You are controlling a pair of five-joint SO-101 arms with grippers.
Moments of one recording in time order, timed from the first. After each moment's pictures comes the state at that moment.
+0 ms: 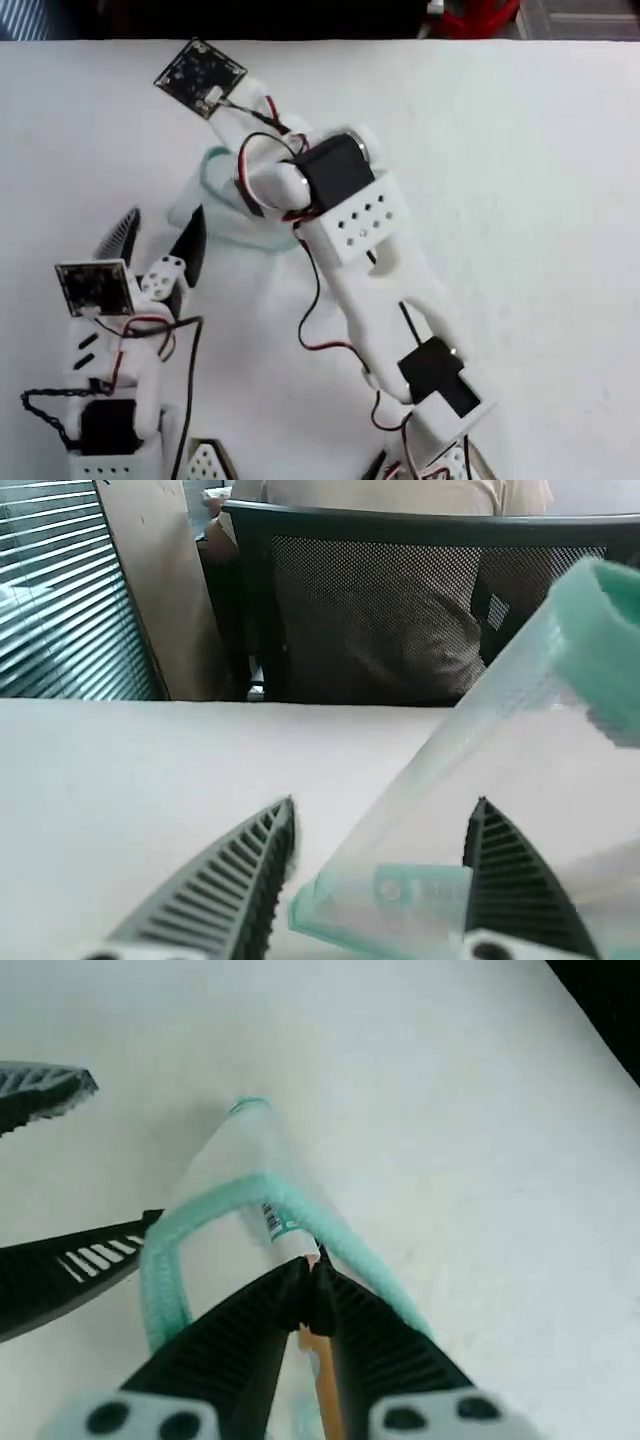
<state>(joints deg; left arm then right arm) -7.2 -104.6 84.5 41.2 0.0 -40.1 9.2 -40.4 95.7 22.3</state>
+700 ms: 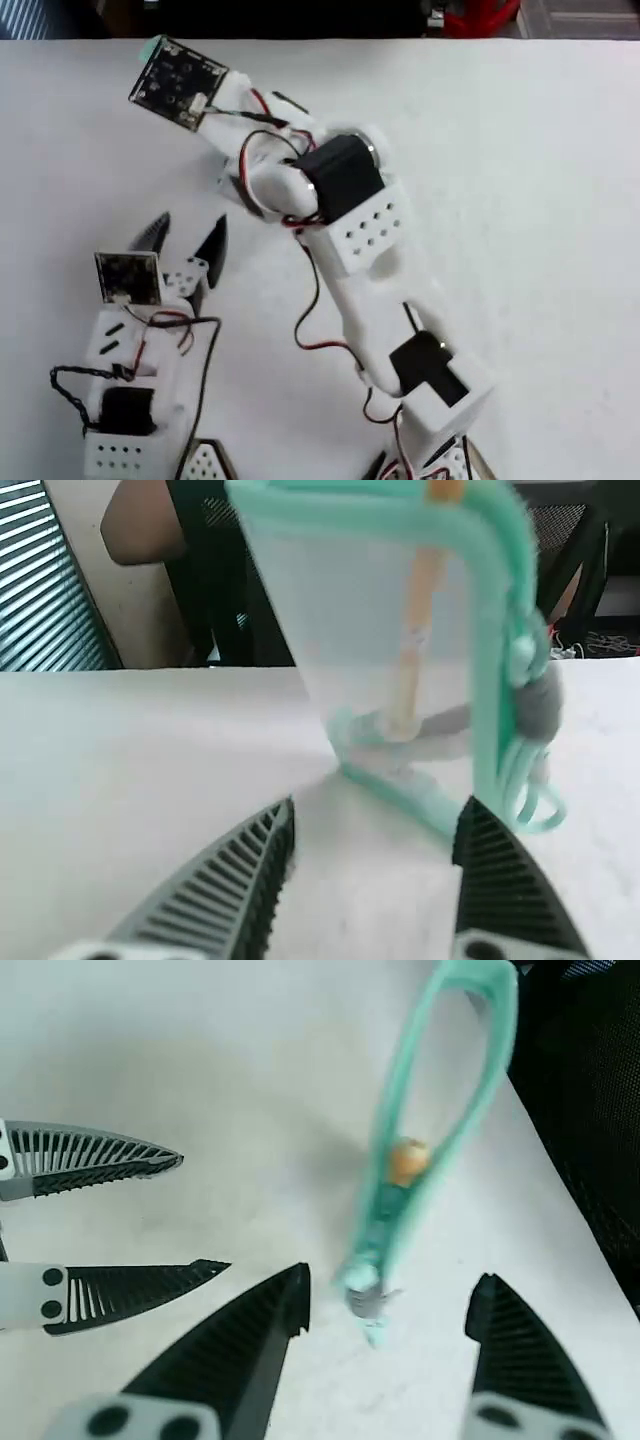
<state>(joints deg) -2.2 -103.6 93.6 31.7 0.0 -39.7 12.2 -53.5 98.0 32.5</state>
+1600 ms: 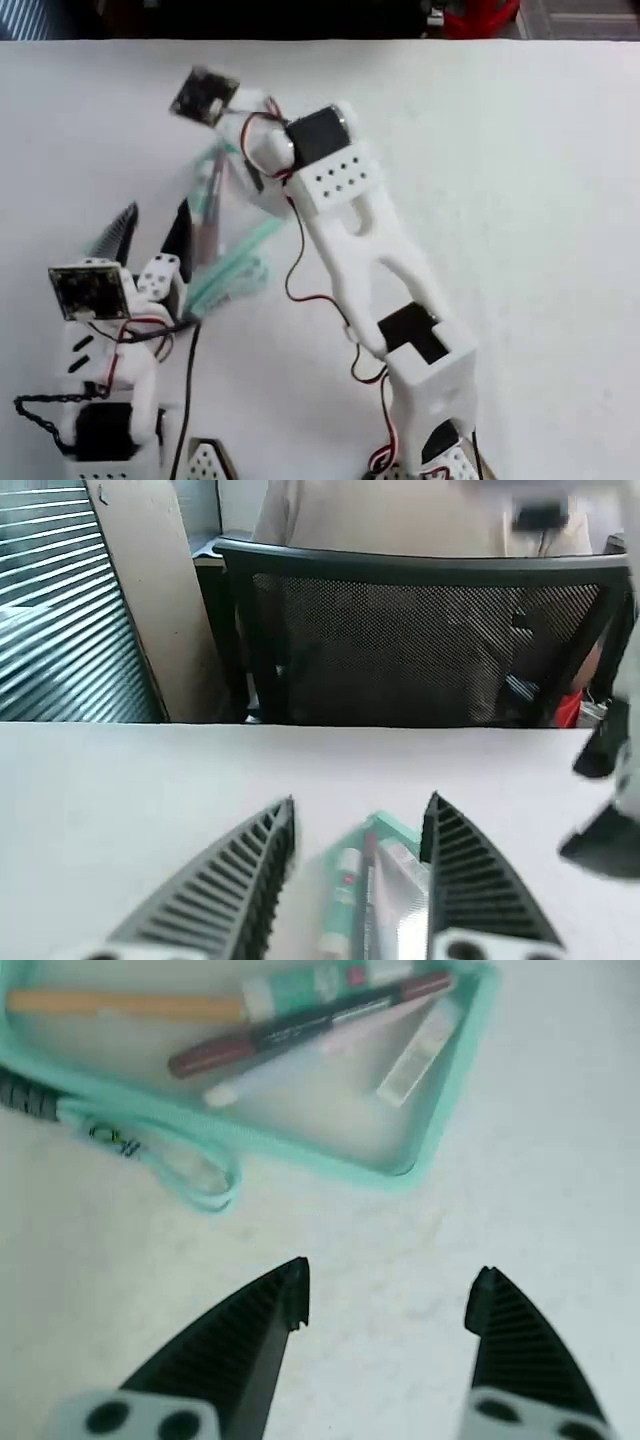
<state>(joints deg) -9.3 -103.7 78.9 41.6 0.0 -34.1 21.4 -37.6 96.1 38.7</state>
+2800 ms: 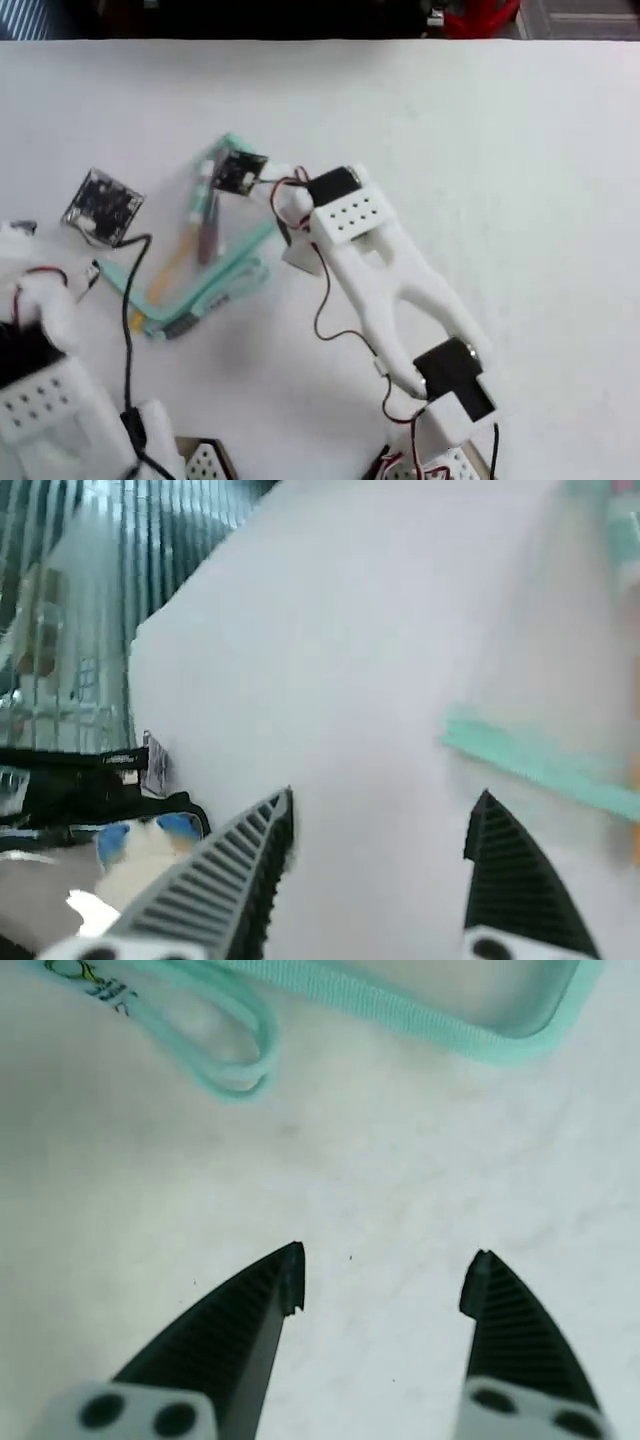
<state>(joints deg) -34.0 -52.7 38.4 67.2 -65.5 -31.5 4.0 9.4 74.1 39.2</state>
